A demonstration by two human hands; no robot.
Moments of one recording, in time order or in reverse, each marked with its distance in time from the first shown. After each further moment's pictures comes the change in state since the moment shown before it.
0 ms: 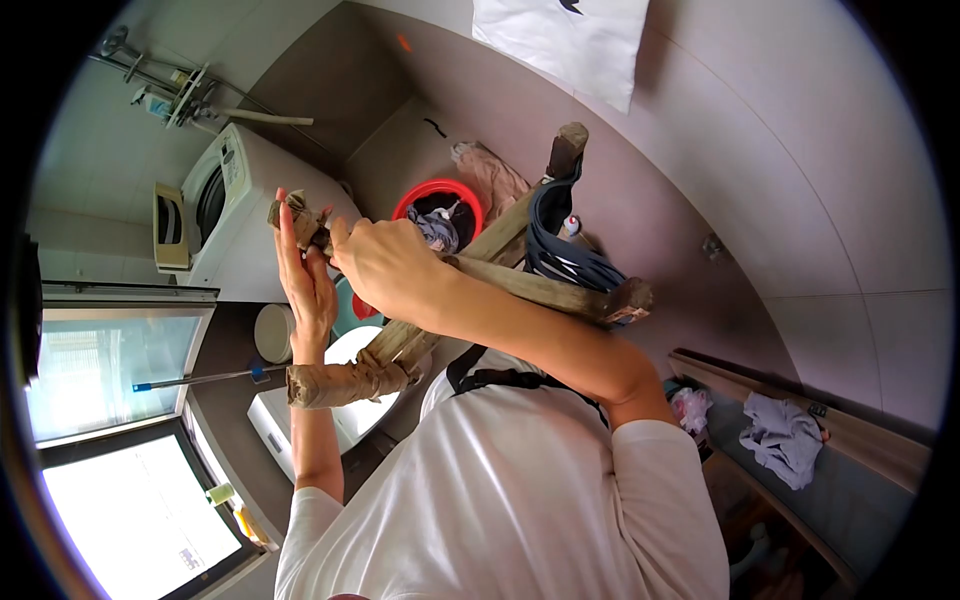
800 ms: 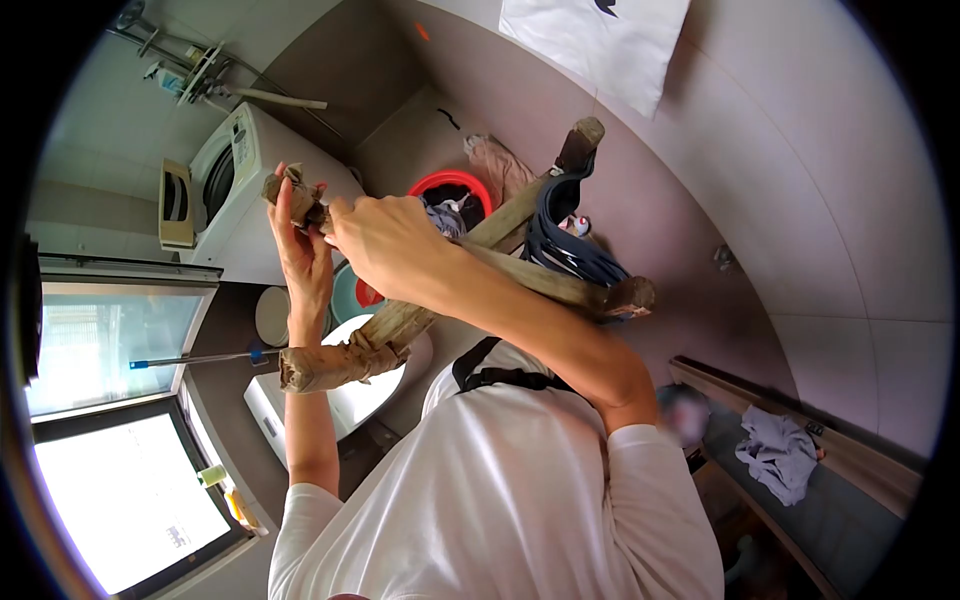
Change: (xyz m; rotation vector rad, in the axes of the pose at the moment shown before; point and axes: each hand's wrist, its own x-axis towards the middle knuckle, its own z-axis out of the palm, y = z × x) left_hand 0.008 -0.011 -0.006 -0.135 0.076 -0.054; right_hand 0.018 -0.003 -0.006 0.040 -0.059 0.022
